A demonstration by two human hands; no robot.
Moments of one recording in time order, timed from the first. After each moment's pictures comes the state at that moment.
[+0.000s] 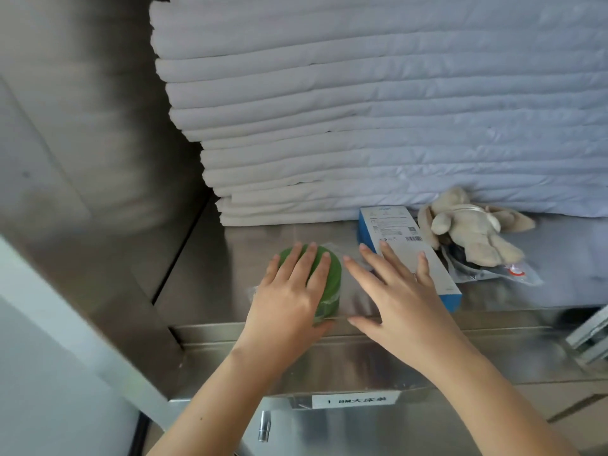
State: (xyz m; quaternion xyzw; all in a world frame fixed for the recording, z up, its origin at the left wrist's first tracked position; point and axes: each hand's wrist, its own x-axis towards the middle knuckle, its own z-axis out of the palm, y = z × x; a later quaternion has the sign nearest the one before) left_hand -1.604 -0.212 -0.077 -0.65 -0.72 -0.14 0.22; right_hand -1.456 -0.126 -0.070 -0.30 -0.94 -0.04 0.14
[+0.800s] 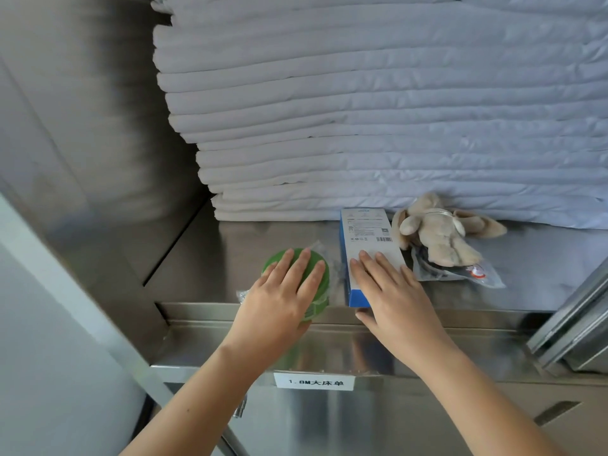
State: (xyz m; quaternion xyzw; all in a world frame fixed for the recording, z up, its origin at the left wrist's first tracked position) left_hand -1.556 -0.218 -0.071 -0.64 -0.73 -0.07 0.22; right_hand -1.409 -0.103 -0.084 -0.27 -0.94 -0.10 0.20
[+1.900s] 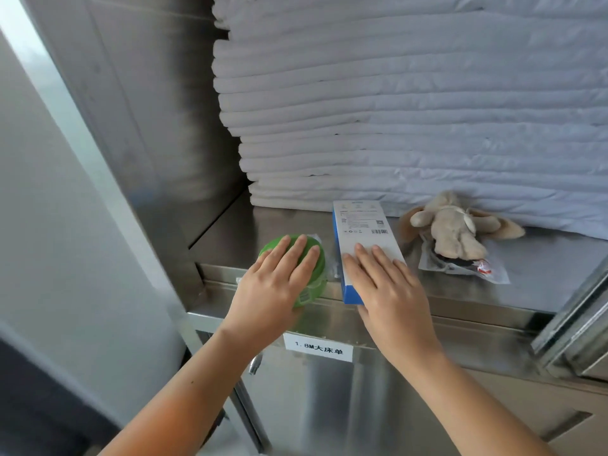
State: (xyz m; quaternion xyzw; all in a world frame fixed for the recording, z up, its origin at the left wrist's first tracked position) left_hand -1.528 -0.260 -0.069 -0.59 -0.75 -0.12 0.28; right_hand -1.391 -0.135 -0.081 -0.18 -0.91 -0.09 0.36
